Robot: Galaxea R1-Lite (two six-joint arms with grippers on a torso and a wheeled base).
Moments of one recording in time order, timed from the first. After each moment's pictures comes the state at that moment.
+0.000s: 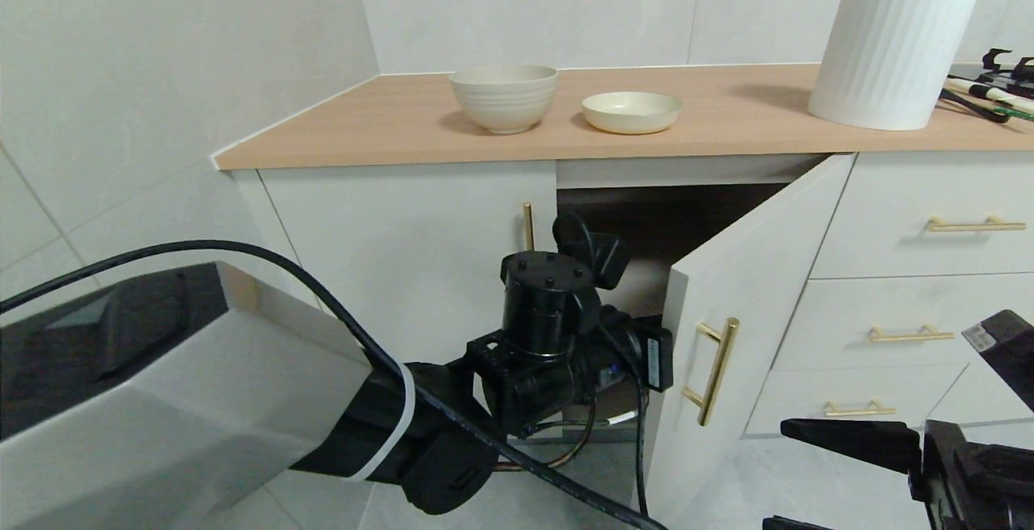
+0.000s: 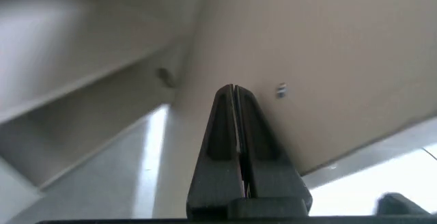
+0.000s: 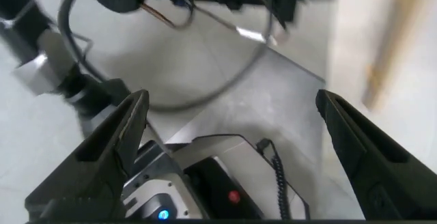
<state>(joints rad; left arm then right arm) -0.86 2.12 -1.08 -0.86 -0.11 -0.35 0.75 1.13 -0.36 -0.53 0.26 0.23</state>
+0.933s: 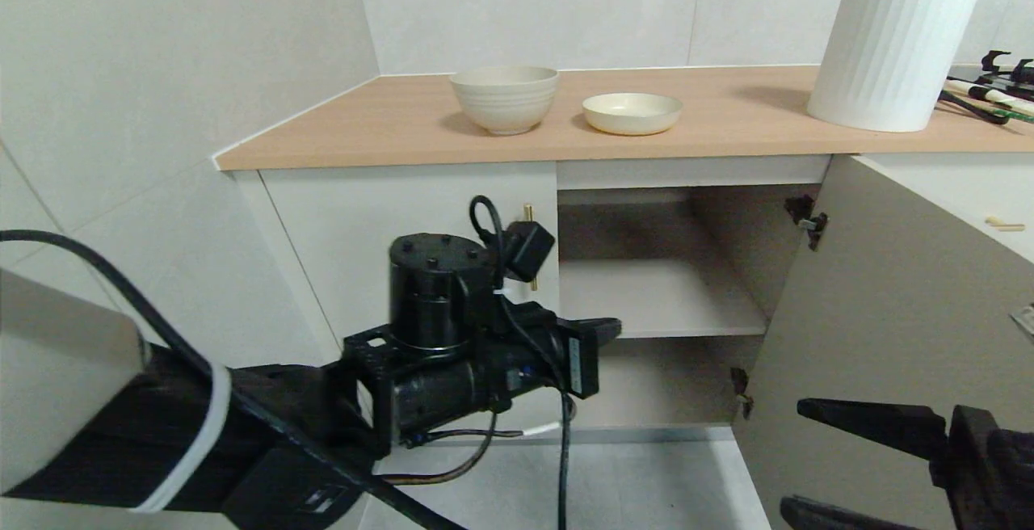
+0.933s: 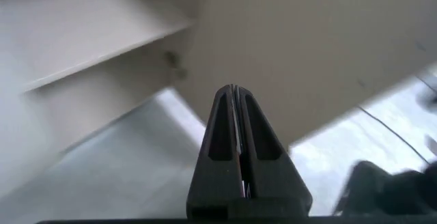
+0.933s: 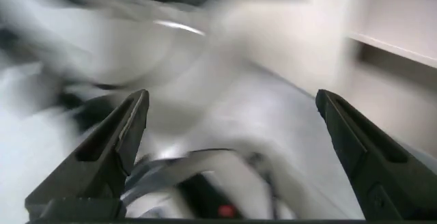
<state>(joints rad) -0.75 1.87 -0.84 -0.81 -0.21 -0.37 0.76 1.10 -0.38 -0.53 0.17 0.23</state>
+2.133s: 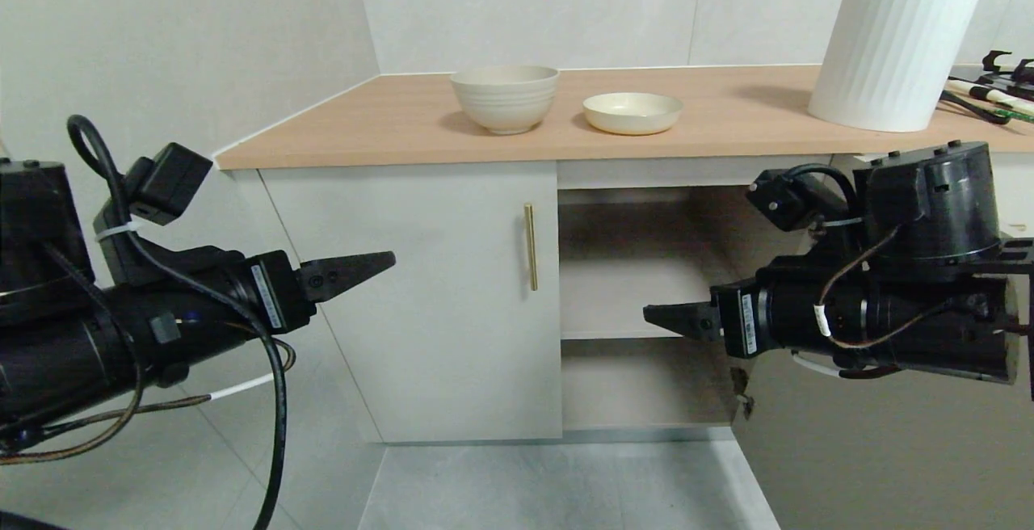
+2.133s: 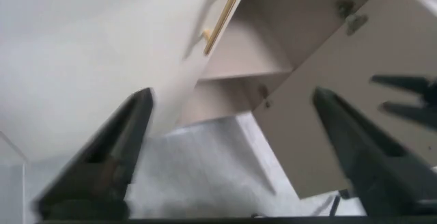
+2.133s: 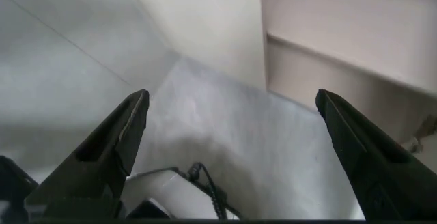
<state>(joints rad) -0.29 1.34 -0.70 -0.42 -0.21 -0.37 0.62 1.57 -0.94 -0.21 0.04 0.17</state>
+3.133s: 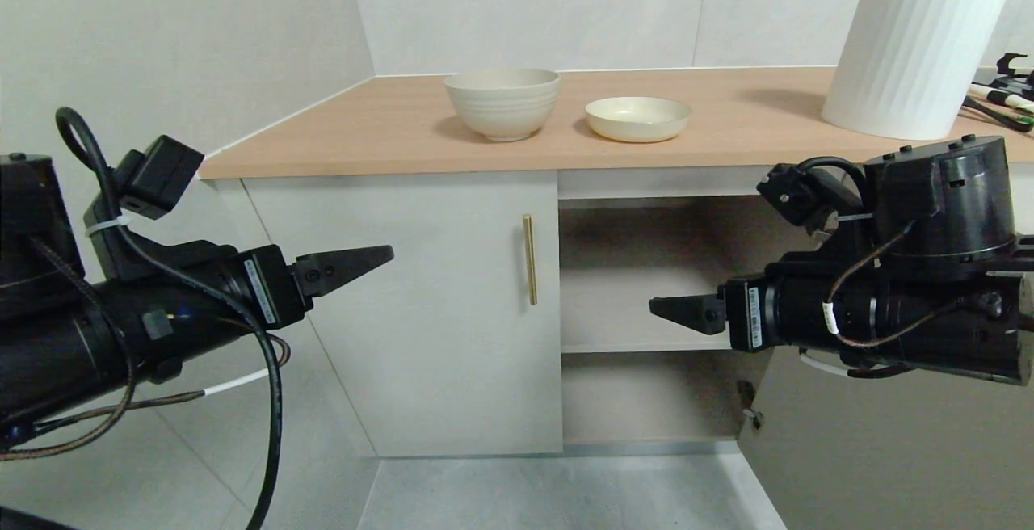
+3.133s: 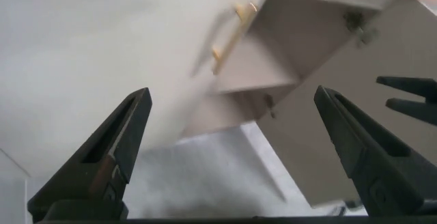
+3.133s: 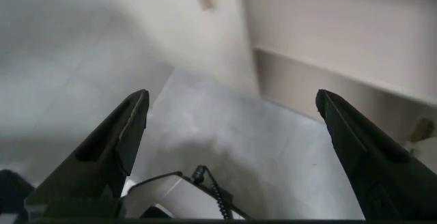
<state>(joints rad) -0.28 1.33 -0.71 -0.42 -0.21 -0.36 0.62 1.55 -0.94 -0.20 0.00 0.22</state>
